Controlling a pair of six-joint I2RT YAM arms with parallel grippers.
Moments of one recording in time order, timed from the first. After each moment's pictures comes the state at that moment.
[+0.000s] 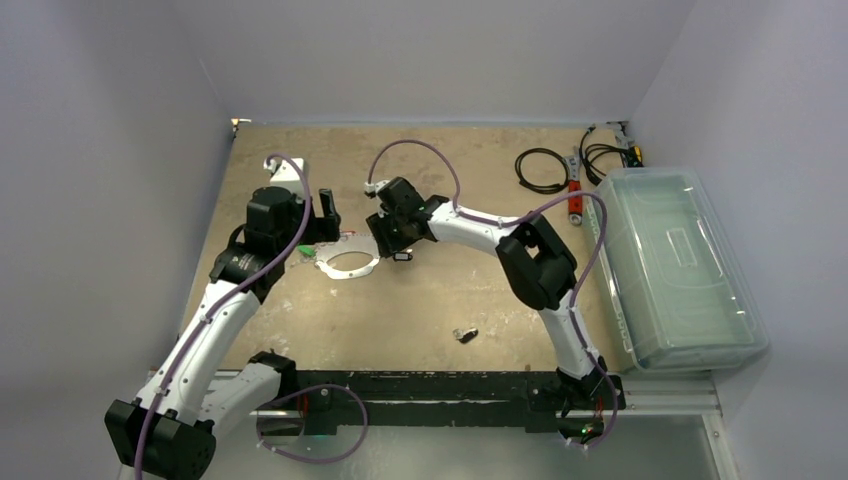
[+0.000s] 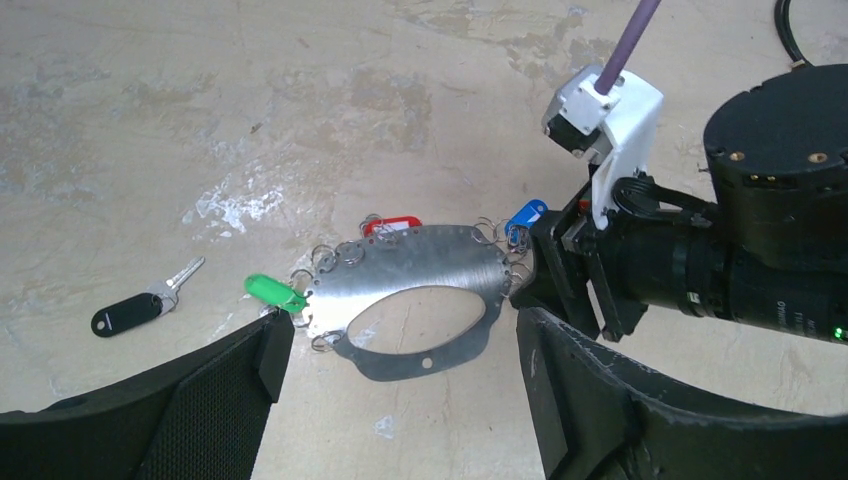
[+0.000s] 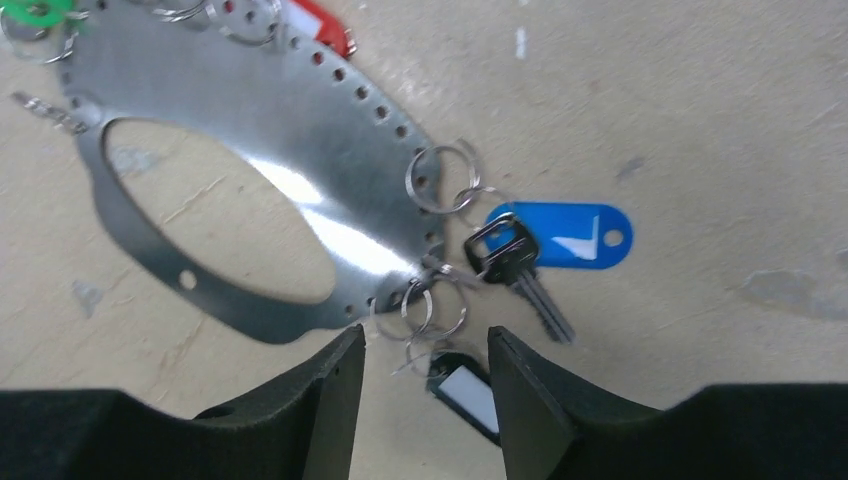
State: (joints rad) left arm -0.28 0.93 0.89 -0.44 -0.12 -0.24; right arm 0.83 2.19 1.68 -0.41 -0.04 0.22
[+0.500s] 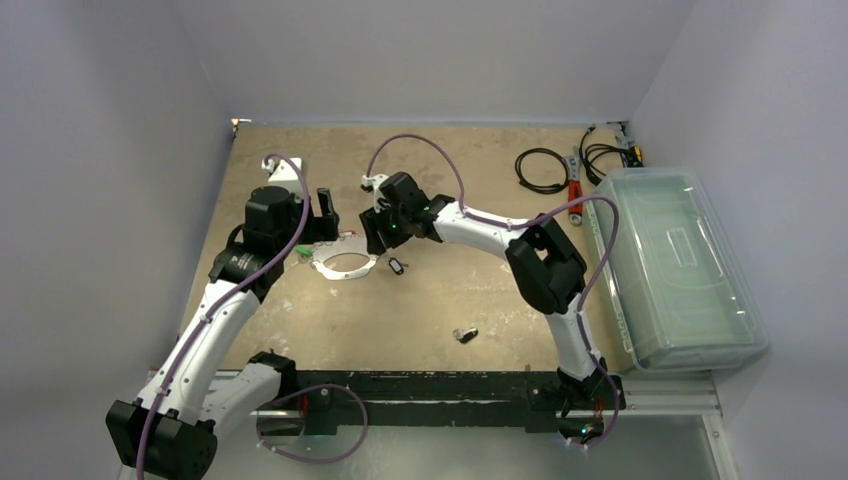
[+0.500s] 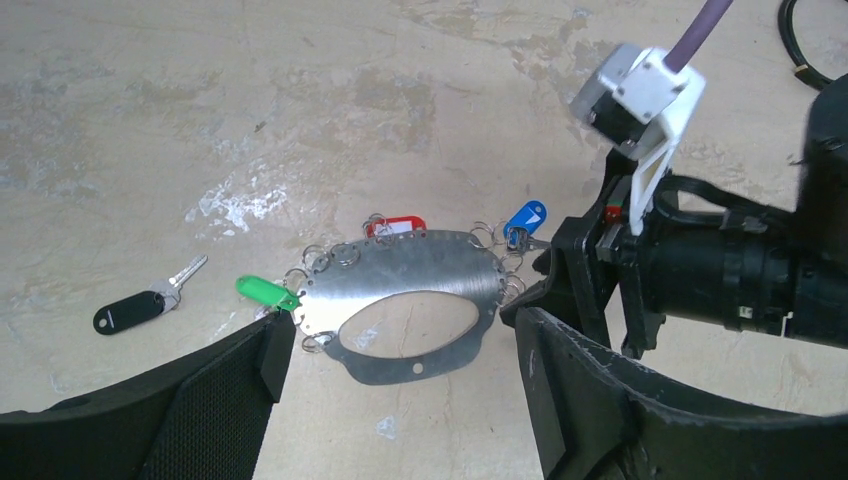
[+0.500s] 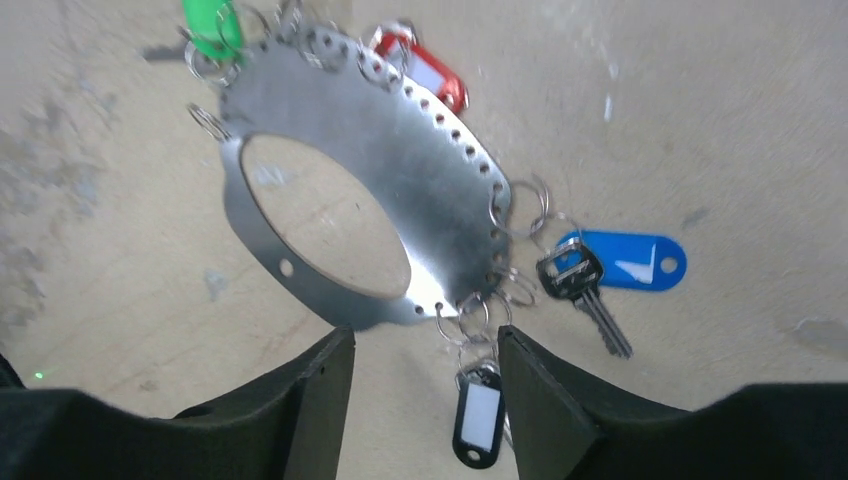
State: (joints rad) left arm -0.27 0.94 0.89 -0.44 -0.11 -0.25; right arm 0.83 2.12 1.59 -0.30 -0.18 0.25
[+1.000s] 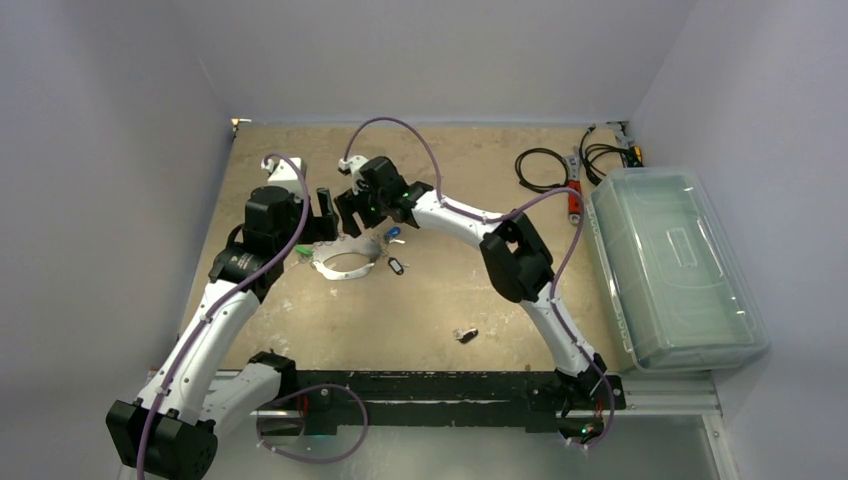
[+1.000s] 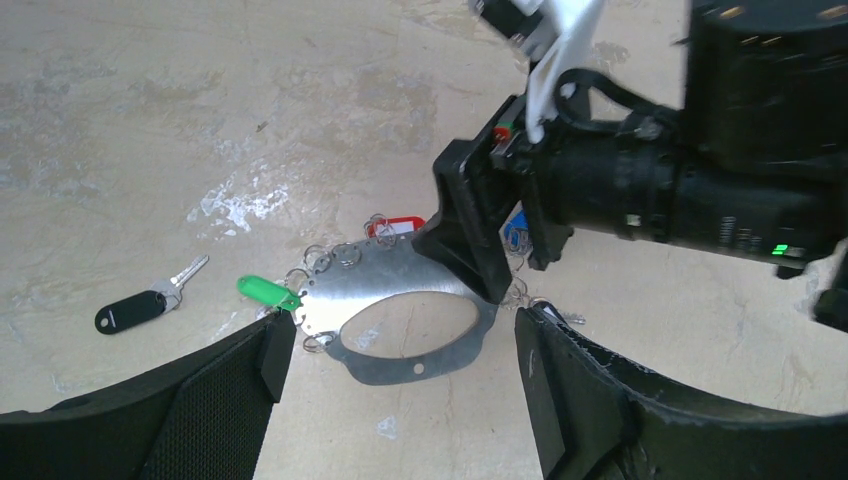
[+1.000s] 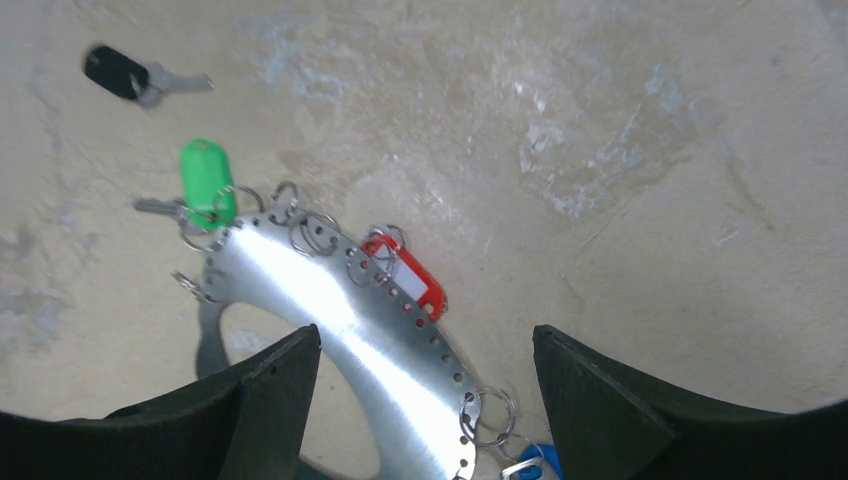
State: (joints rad) left arm -0.26 0.94 0.89 -0.44 -0.11 -0.25; right arm 0.83 2.33 1.97 -0.30 -0.15 0.16
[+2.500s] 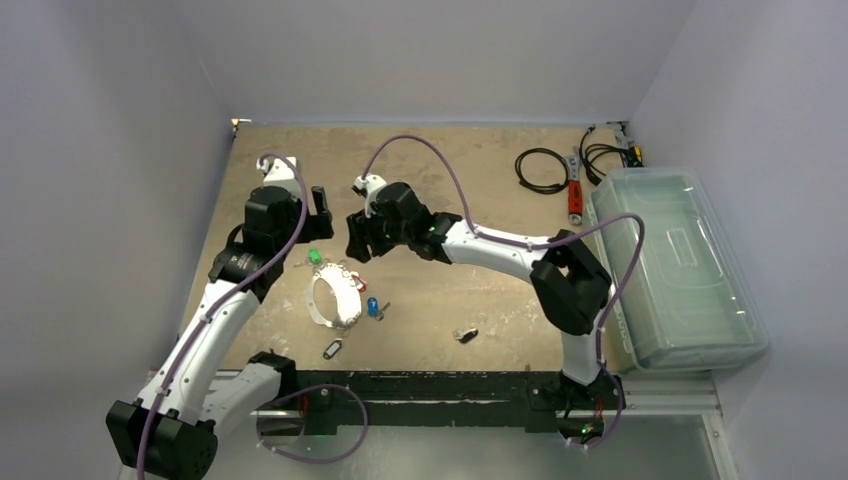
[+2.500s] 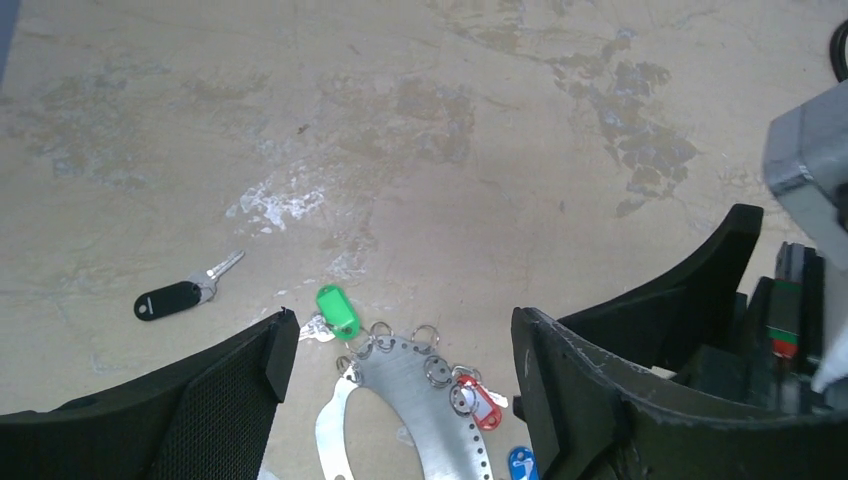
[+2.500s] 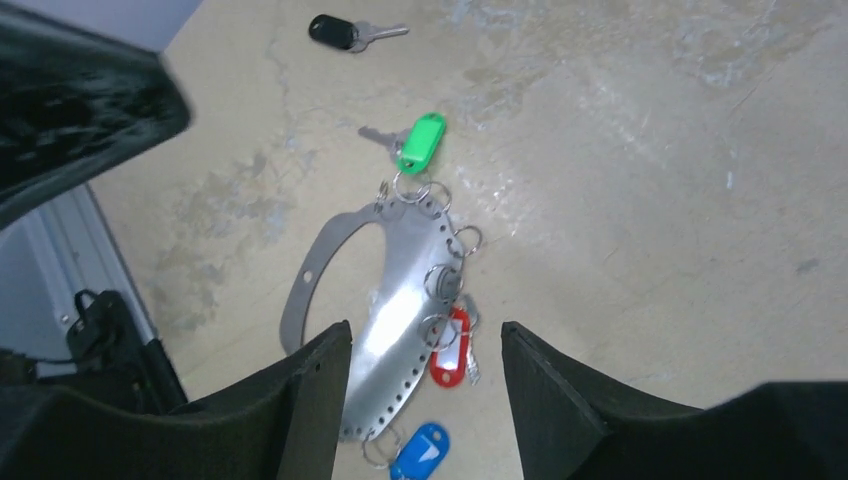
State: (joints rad) left arm -0.26 0.94 0.89 -0.44 -0.17 -0.26; right arm 0.93 1.91 1.41 -0.04 -0.17 0.35
